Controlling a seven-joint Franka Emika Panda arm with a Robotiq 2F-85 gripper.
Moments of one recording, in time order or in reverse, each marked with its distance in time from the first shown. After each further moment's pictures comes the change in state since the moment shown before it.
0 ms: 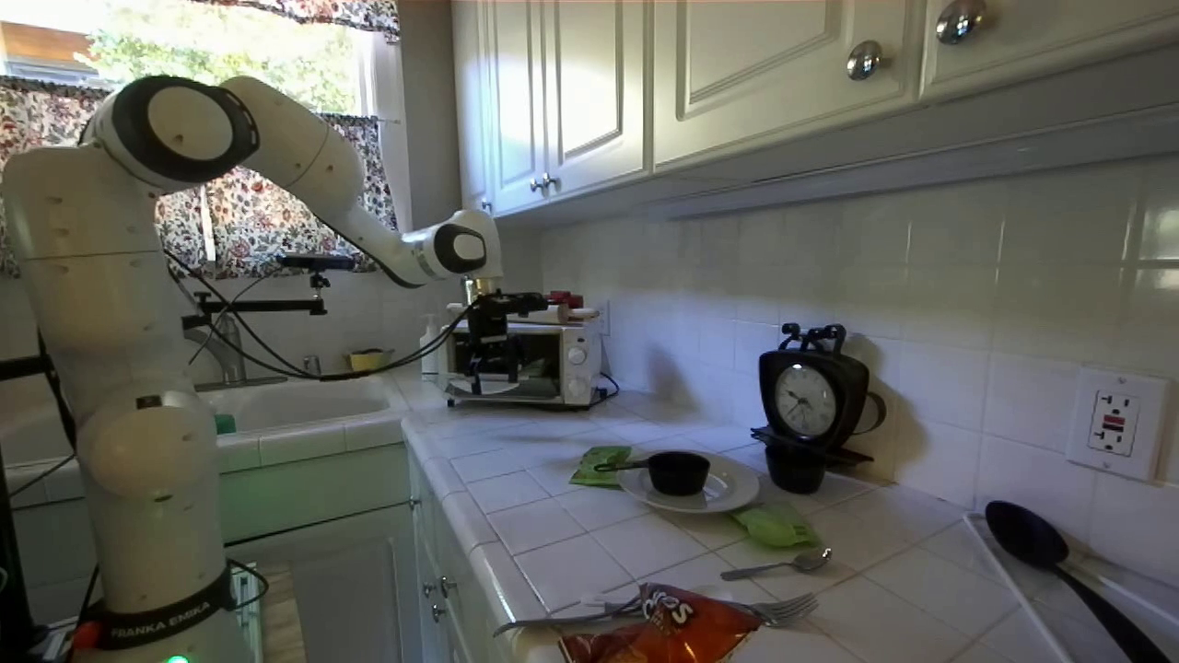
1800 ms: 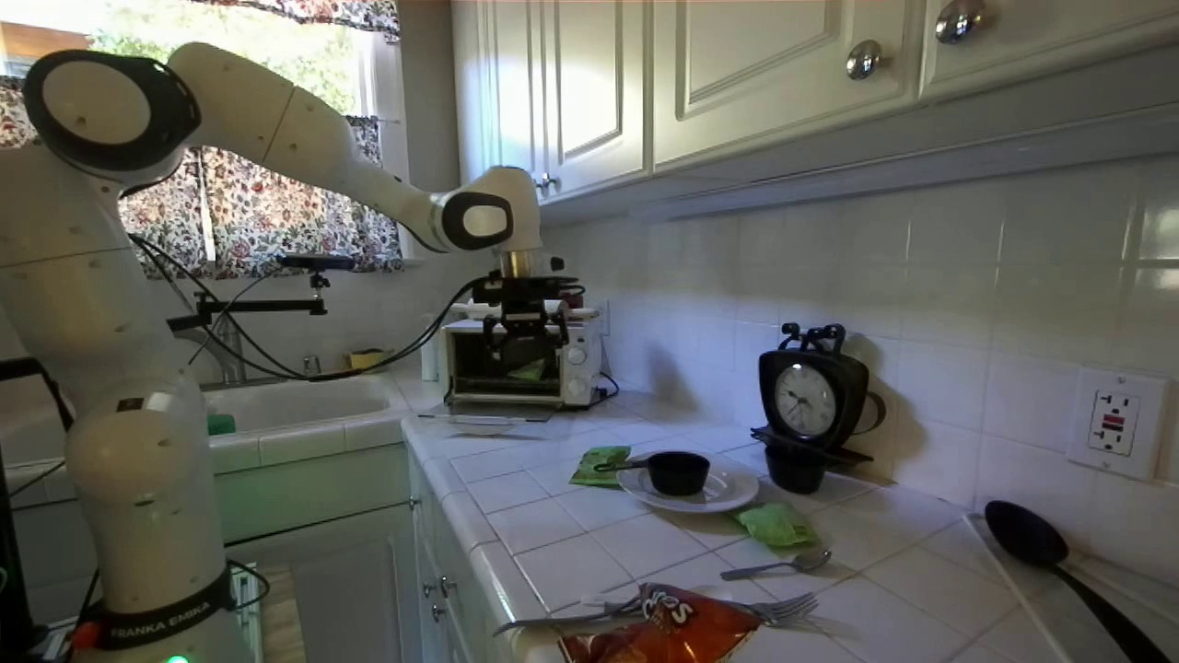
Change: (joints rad) arm -0.140 -0.125 -0.138 -0.020 0.224 0.046 0.487
